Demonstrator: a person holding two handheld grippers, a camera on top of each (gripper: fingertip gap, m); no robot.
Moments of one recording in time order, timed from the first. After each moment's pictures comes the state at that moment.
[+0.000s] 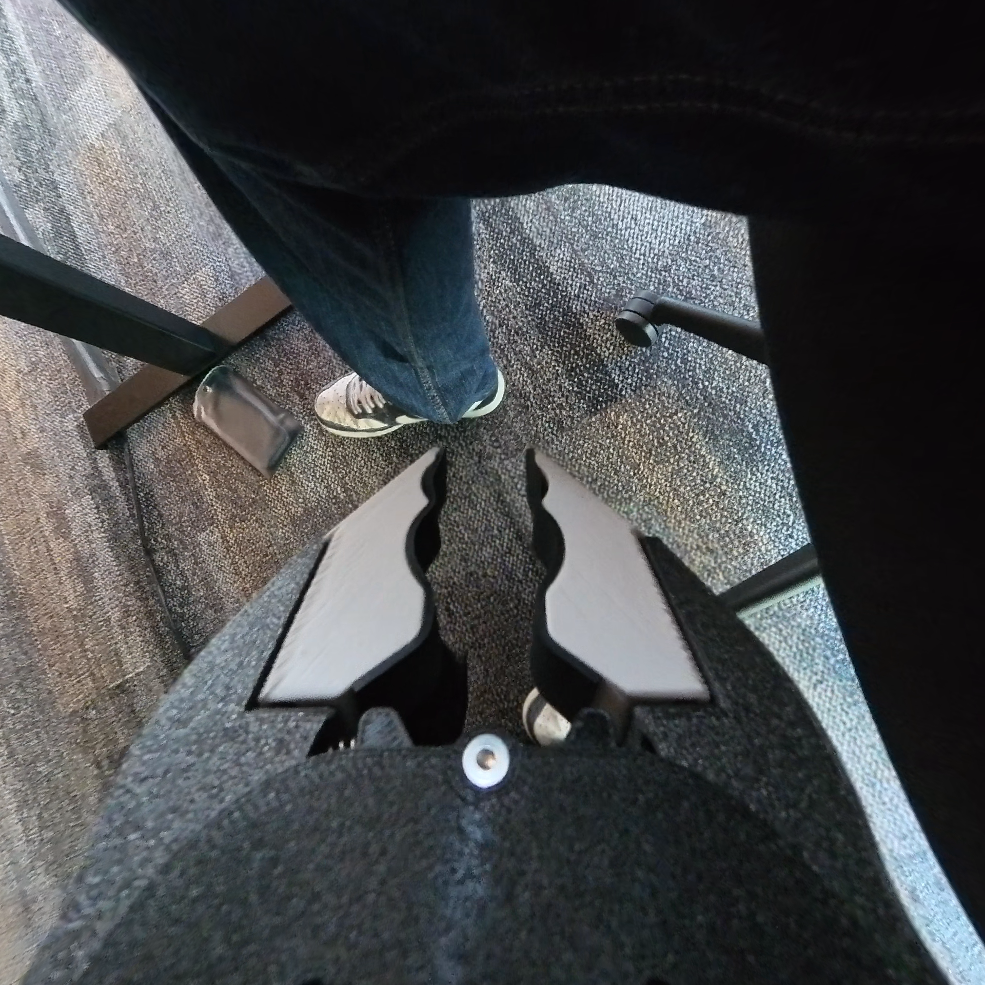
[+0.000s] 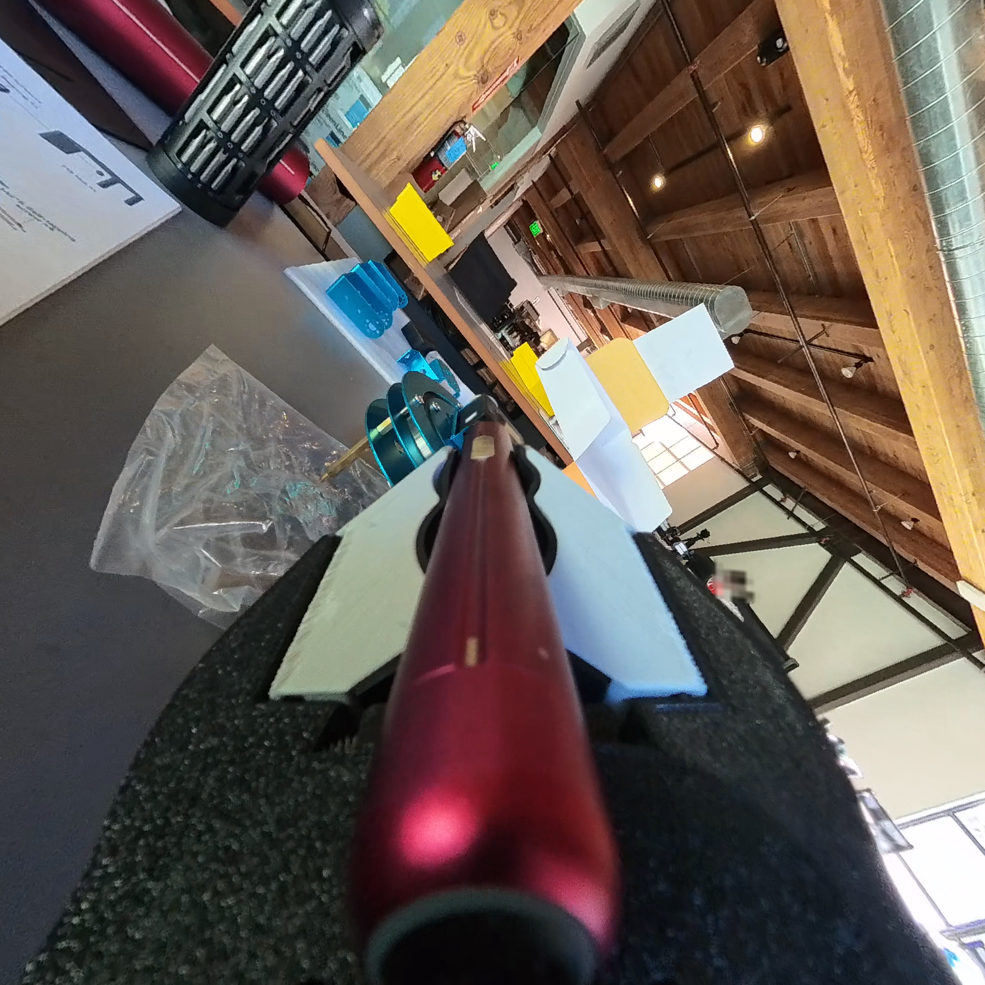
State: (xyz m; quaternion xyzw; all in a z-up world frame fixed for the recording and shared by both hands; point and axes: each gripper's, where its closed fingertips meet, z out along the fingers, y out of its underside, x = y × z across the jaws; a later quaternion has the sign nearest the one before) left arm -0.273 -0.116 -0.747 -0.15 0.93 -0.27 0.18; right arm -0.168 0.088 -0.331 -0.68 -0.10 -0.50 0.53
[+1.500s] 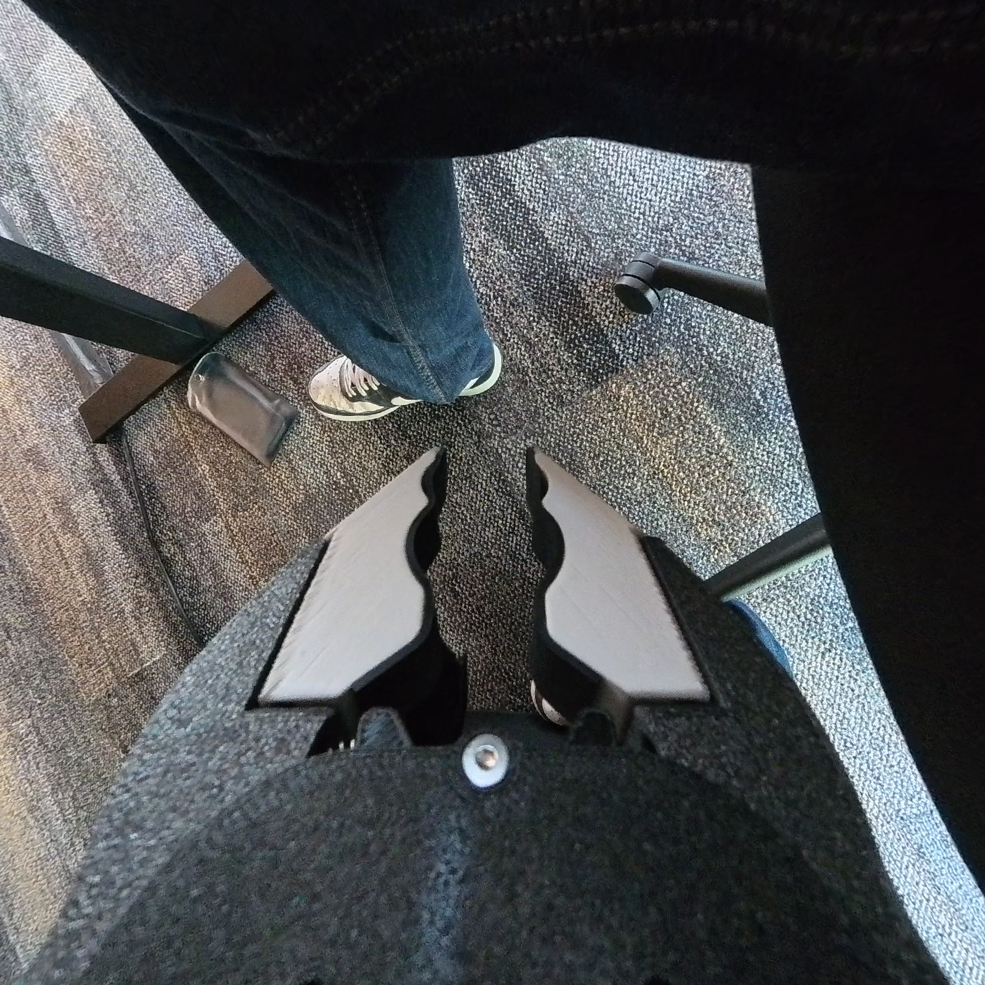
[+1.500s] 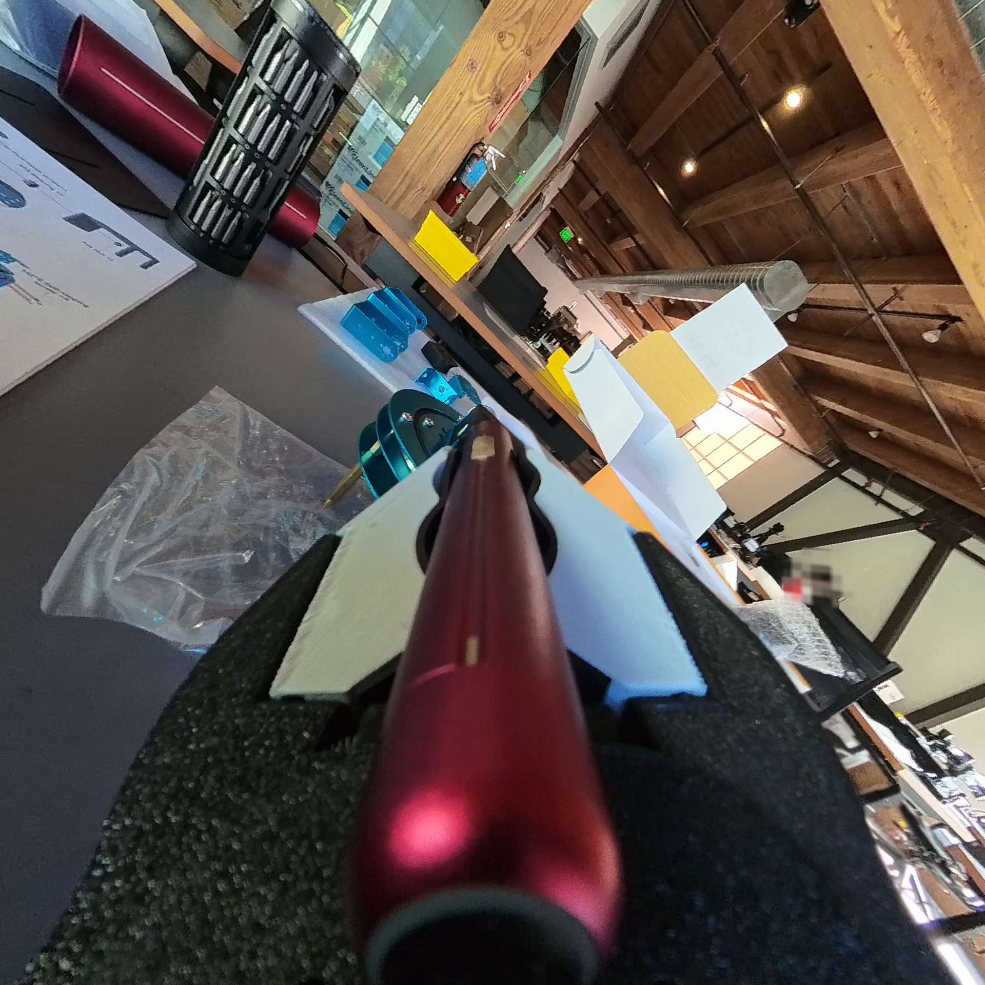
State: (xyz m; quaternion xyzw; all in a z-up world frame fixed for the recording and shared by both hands) left arm -0.276 -0.113 -0.757 -0.14 0.94 -0.24 0.17; right arm -0.157 0.091 -0.323 -0.69 -0.07 -0.44 0.57
